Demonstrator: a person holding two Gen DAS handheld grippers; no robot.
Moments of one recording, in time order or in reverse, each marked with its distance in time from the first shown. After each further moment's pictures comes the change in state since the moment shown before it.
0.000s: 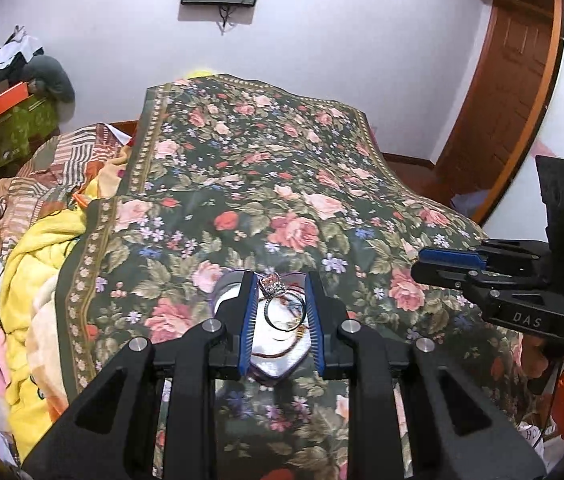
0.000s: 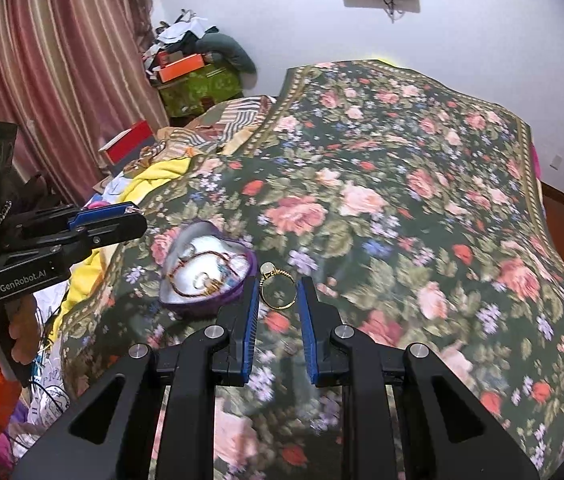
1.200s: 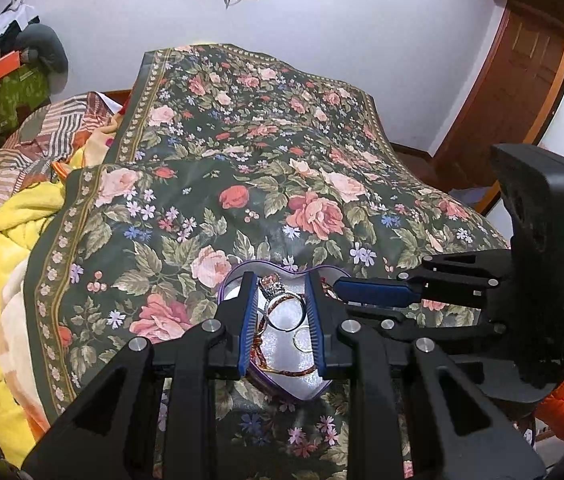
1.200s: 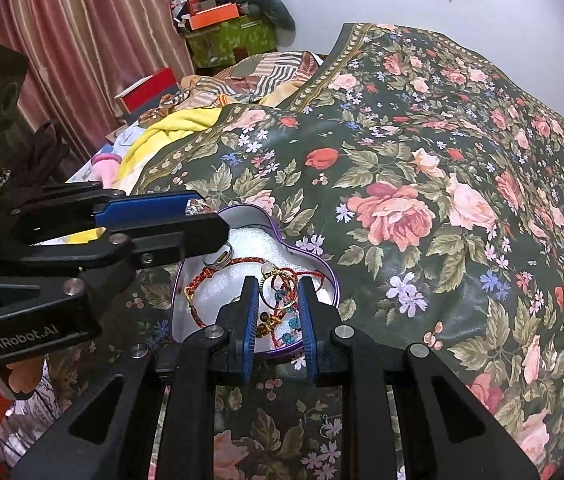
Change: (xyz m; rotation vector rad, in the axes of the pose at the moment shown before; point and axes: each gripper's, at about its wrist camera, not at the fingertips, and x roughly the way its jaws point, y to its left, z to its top) left arm 0.054 0.027 -0.004 -0.053 0.083 -0.053; right arm 0.088 0.042 0.013 -0.106 0.154 0.046
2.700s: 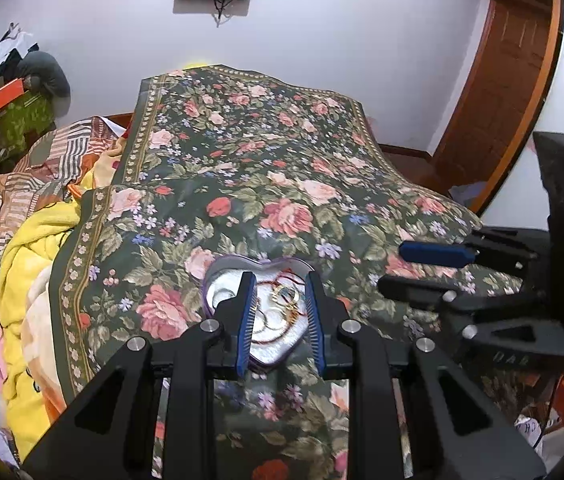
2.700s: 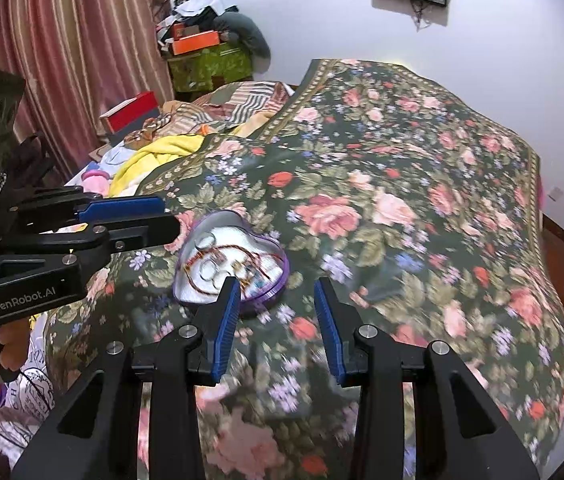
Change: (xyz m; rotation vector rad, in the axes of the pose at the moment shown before) left arm -0.049 -0.041 -0.011 0.067 -0.042 0.039; right arm -0.080 -0.004 -0.029 0.022 -0.099 -0.132
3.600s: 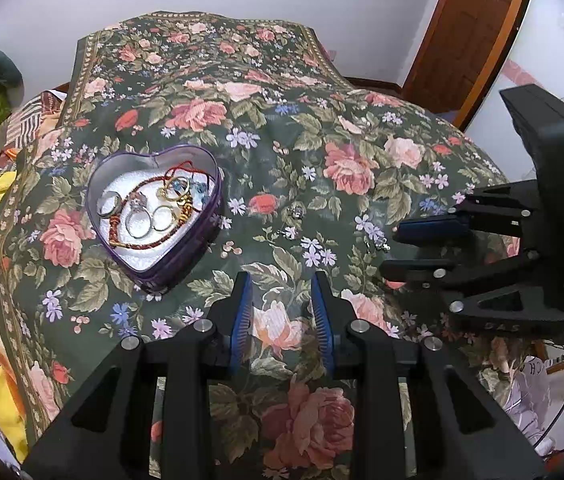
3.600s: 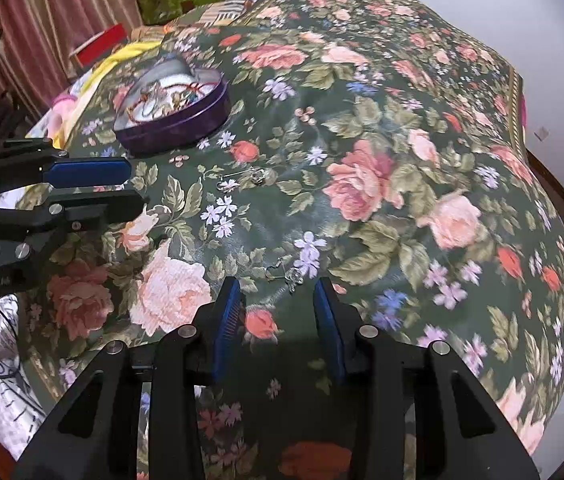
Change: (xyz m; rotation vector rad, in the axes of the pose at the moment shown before) left arm 0.045 -0.061 -0.061 0.119 0.211 -0.077; right arm 0.020 -0.027 -0.084 0.000 0.290 -0.059
